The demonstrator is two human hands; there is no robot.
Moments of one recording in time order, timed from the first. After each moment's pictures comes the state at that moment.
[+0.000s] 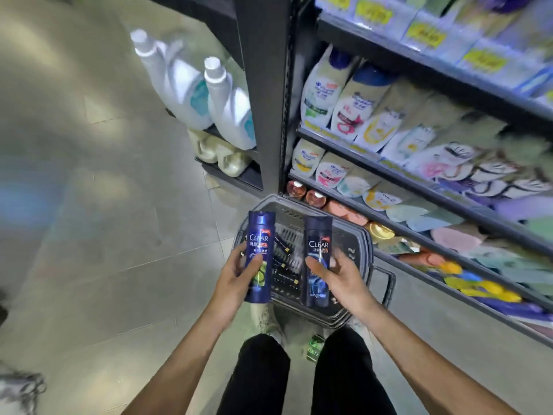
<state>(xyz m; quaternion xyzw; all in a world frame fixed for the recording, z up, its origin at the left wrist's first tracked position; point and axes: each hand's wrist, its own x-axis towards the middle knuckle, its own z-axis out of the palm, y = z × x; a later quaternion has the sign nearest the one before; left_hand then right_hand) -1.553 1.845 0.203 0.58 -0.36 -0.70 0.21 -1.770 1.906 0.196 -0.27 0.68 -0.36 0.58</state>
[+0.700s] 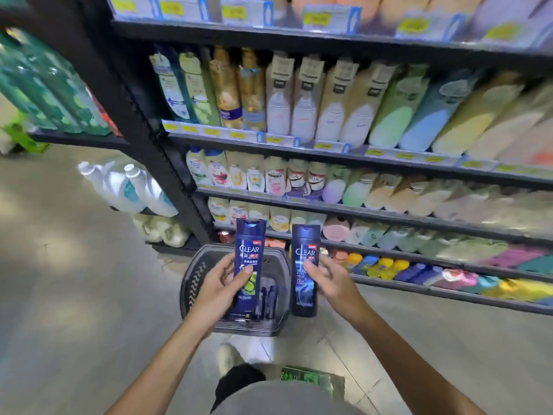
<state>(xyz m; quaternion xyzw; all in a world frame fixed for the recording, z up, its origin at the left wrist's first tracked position) -1.674 2.020 0.399 0.43 -0.57 -0.68 0.19 -1.882 2.157 0.395 -0.28 0.67 -0.51 0.46</state>
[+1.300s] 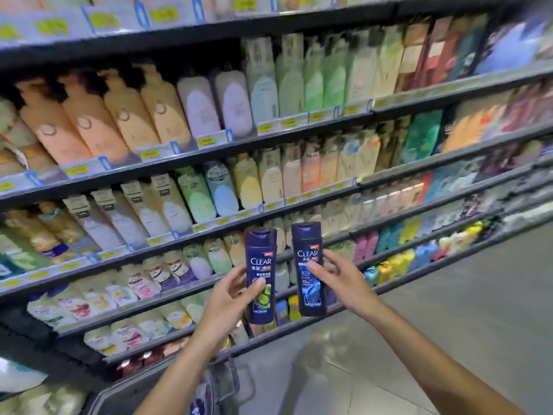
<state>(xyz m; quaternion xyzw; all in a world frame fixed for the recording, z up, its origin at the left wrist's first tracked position) -1.933 2.233 0.524 0.21 -0.71 -0.66 0.11 -2.073 2.434 0.506 -0.20 0.69 -0.65 0.23</state>
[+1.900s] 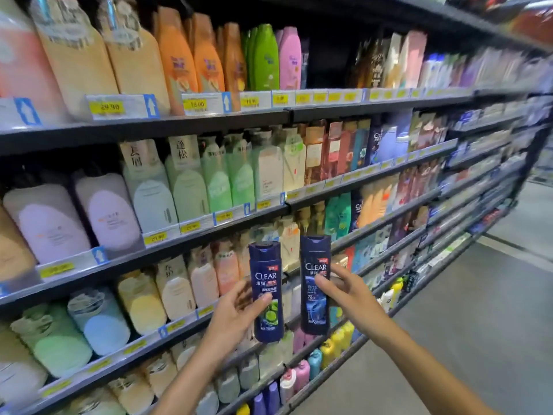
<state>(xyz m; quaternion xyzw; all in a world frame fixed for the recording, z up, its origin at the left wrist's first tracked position) -2.219 2.309 0.593 0.02 -0.74 -0.67 0.08 -2.279 2.542 0.610 -0.18 0.72 -0.67 0.07</state>
